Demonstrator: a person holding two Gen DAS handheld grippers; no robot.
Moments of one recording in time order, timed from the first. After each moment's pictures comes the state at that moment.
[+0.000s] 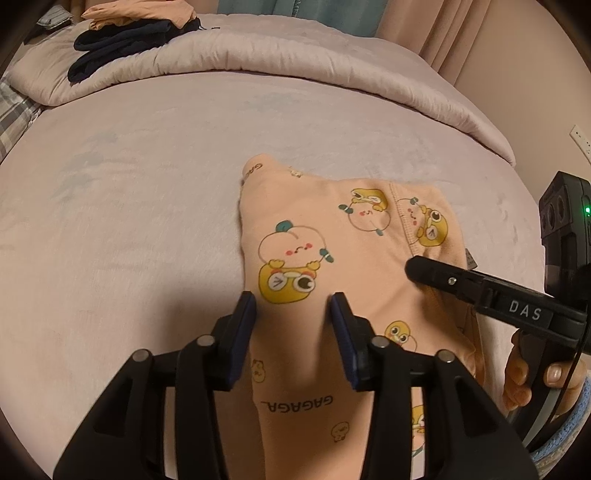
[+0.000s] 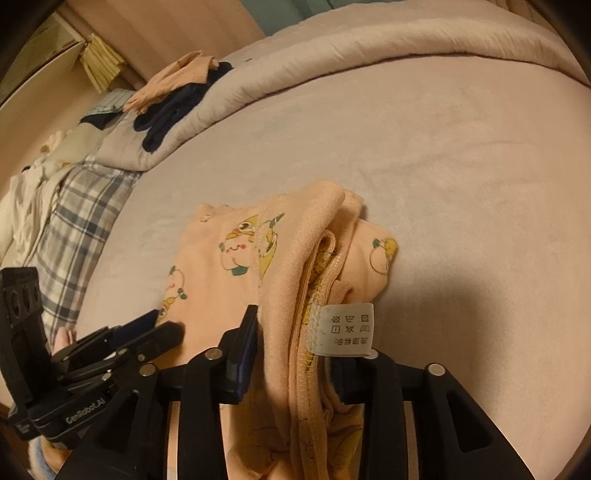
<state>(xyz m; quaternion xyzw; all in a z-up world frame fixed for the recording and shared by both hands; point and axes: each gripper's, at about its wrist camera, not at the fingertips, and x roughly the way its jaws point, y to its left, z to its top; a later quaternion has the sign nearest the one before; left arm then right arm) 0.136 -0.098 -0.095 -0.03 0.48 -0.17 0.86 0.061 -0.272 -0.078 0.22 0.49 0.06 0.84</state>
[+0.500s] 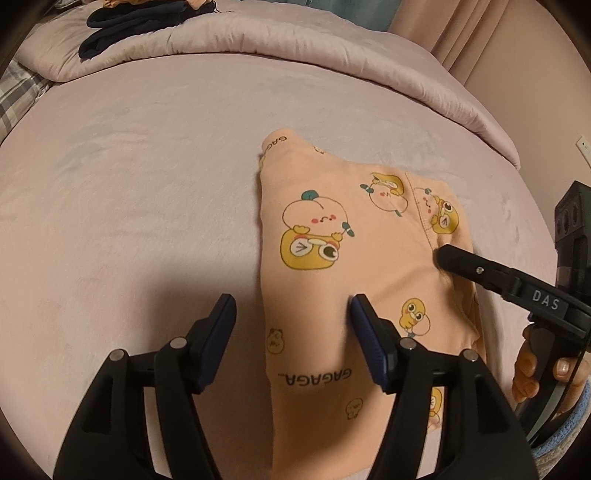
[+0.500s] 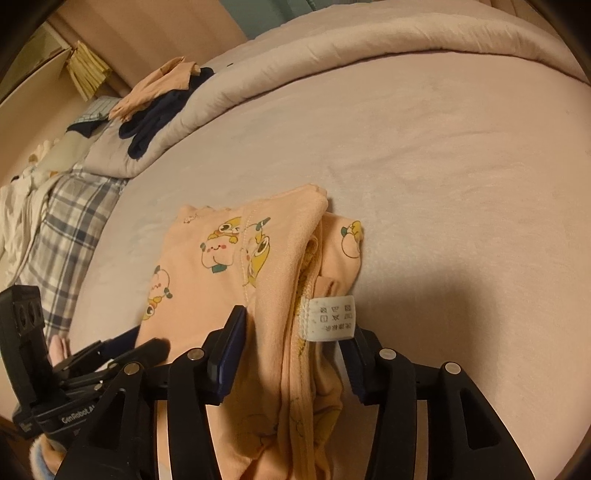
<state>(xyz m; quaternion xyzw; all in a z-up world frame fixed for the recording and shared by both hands) 0.129 -0.088 -0.101 -0.05 0.50 -0.16 0.85 0.052 -0.279 -0.076 0.22 0.49 0.03 0.84</state>
